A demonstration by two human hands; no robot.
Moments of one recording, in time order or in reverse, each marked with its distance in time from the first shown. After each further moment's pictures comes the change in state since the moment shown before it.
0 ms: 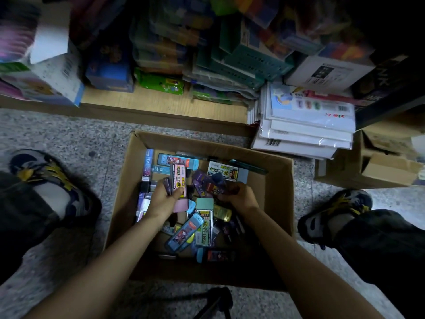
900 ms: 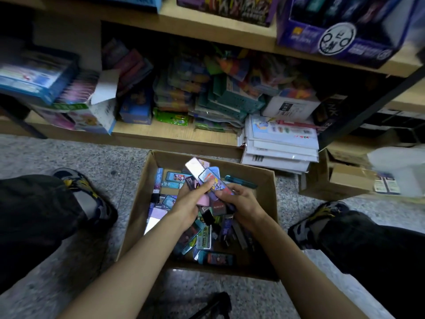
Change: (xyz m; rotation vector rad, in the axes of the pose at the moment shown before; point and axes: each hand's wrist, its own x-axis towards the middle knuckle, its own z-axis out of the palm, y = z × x) left_hand -0.093 0.082 0.014 -0.748 -0.301 -0.008; right_hand -0.103 -0.054 -0.025 0.597 -0.295 -0.196
